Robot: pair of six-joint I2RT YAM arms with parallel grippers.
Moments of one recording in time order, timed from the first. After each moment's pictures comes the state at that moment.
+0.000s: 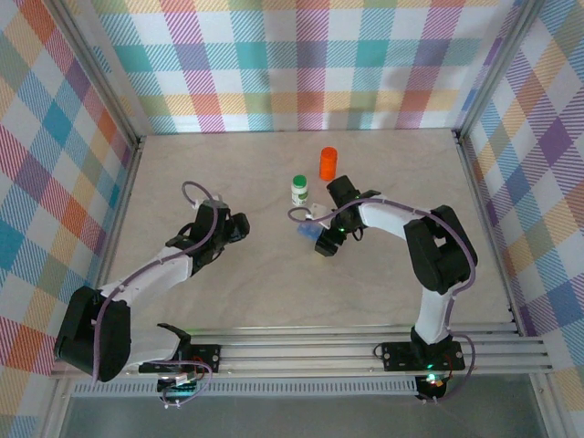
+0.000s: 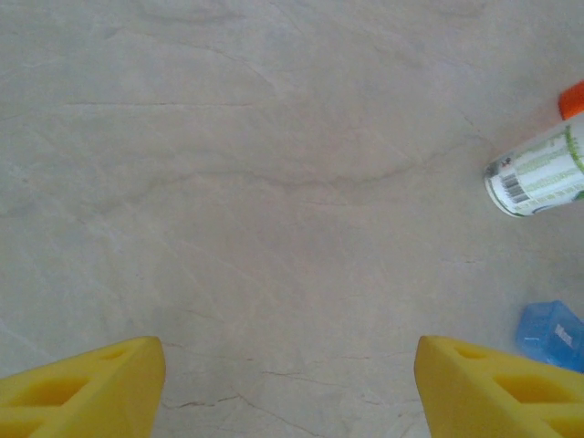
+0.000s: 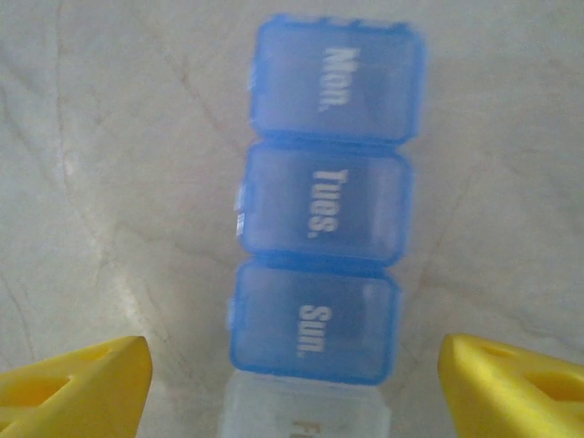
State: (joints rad) left arm -0.41 1.26 0.68 -0.16 -0.18 -0.61; right arm 0.50 1.86 1.19 -0.54 -0.27 -0.61
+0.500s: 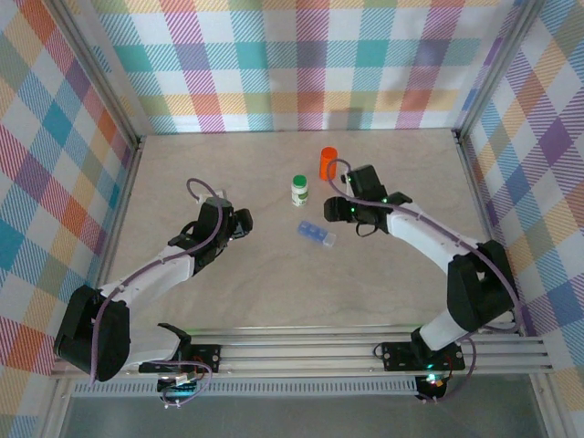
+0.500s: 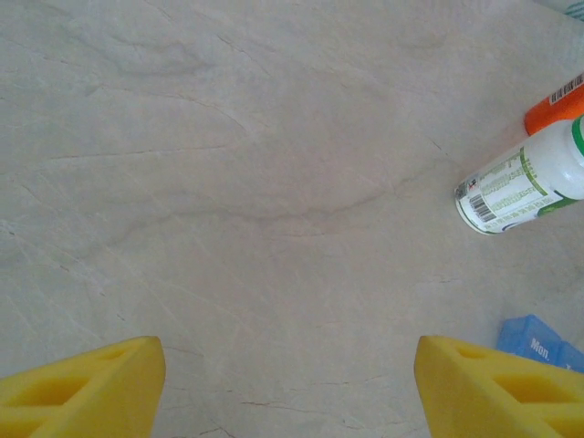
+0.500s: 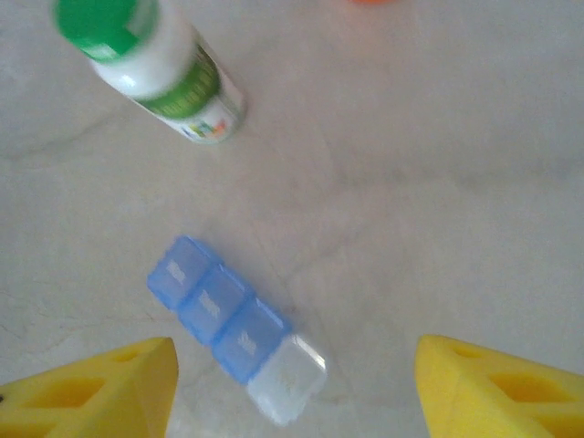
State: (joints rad) left arm -0.44 1.26 0.70 -0.13 -0.23 -0.58; right arm 0.50 1.53 1.06 -0.44 -0.04 0.42
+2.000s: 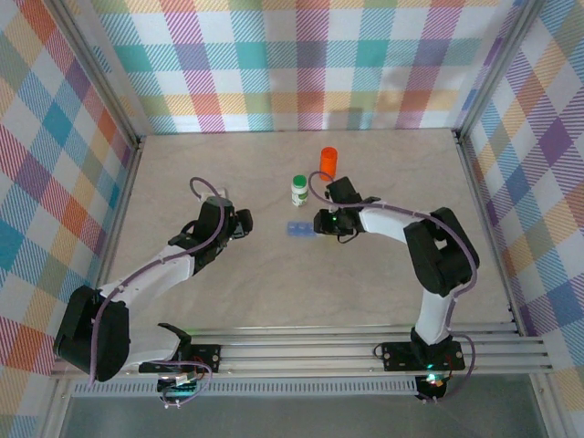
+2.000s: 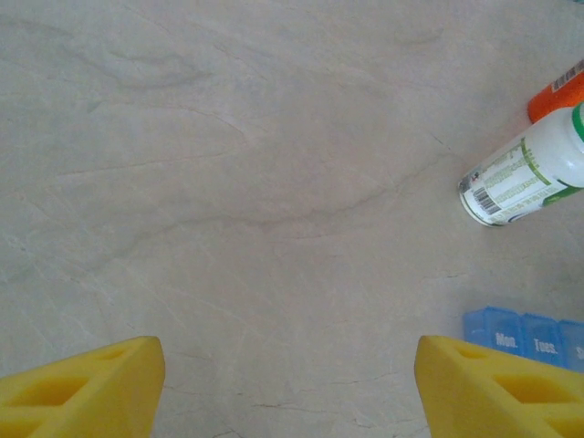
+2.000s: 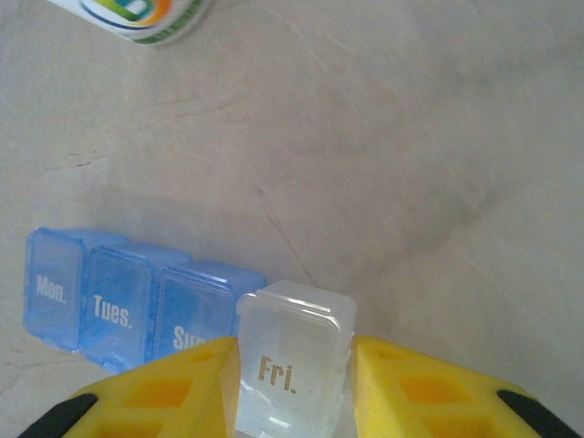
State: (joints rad) left arm -0.45 1.26 0.72 -0.14 -0.24 -0.51; right arm 0.52 1.87 1.15 -0.33 -0.17 0.46
